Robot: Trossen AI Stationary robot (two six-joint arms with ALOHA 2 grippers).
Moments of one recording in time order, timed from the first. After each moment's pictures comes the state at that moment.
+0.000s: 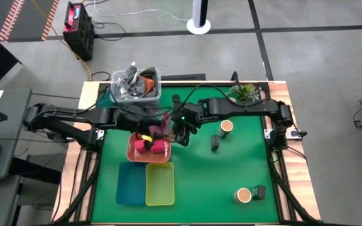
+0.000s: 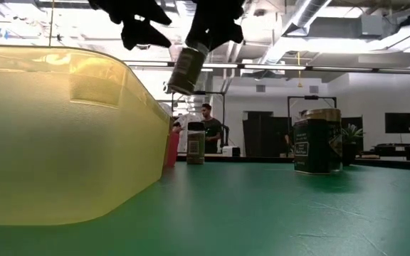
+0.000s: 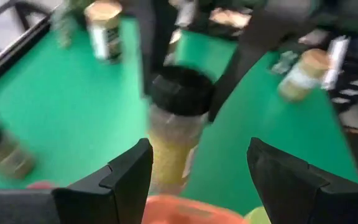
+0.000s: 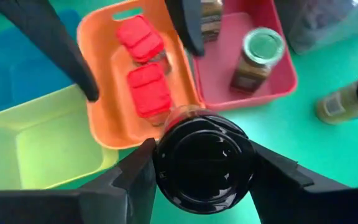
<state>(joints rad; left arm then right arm) 0.00 1.17 0.96 -0.26 -0.06 -0.21 0.00 1.89 1.88 -0.92 0.07 0.28</state>
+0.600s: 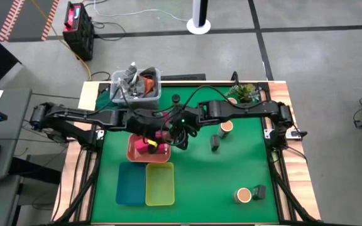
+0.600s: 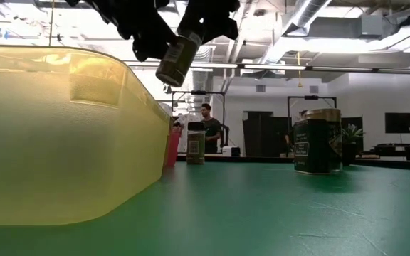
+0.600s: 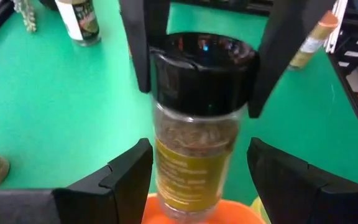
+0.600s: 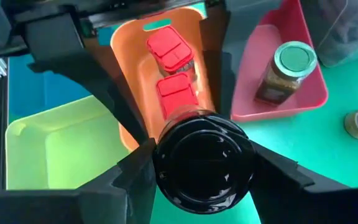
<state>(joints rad) 0.00 1.28 0.97 -0.23 0.00 -0.12 0.03 1.89 1.88 -0.87 0.02 0.29</state>
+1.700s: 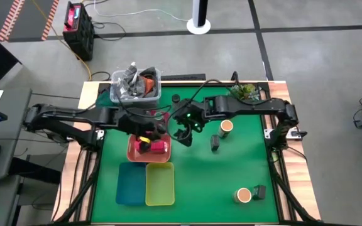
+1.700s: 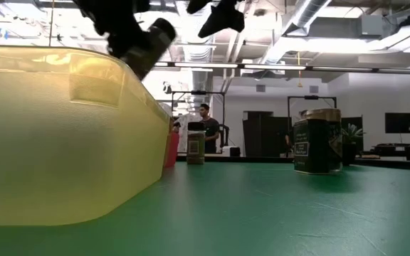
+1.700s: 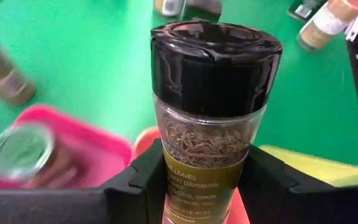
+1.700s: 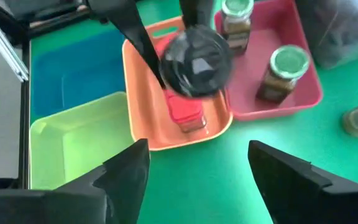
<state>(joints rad) 0.01 1.14 0.97 -0.50 -0.03 -0.27 0.00 1.82 1.88 -0.90 -0.01 0.28</state>
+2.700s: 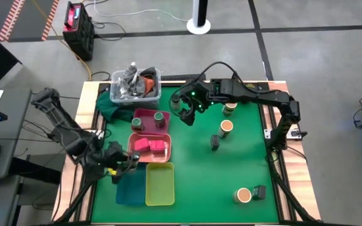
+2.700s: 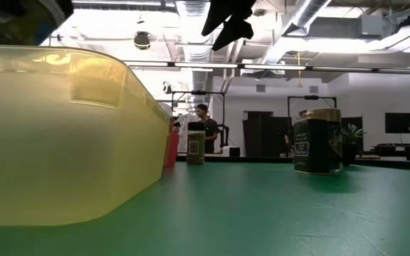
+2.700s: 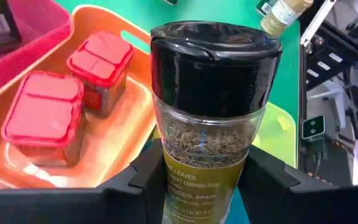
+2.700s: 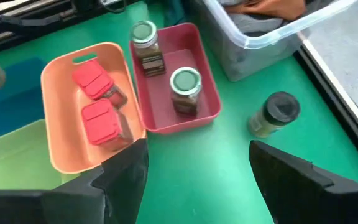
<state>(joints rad) -0.87 0.93 0.73 -0.60 -0.71 -1.15 -0.15 1.79 1.88 -0.93 0.07 0.20</state>
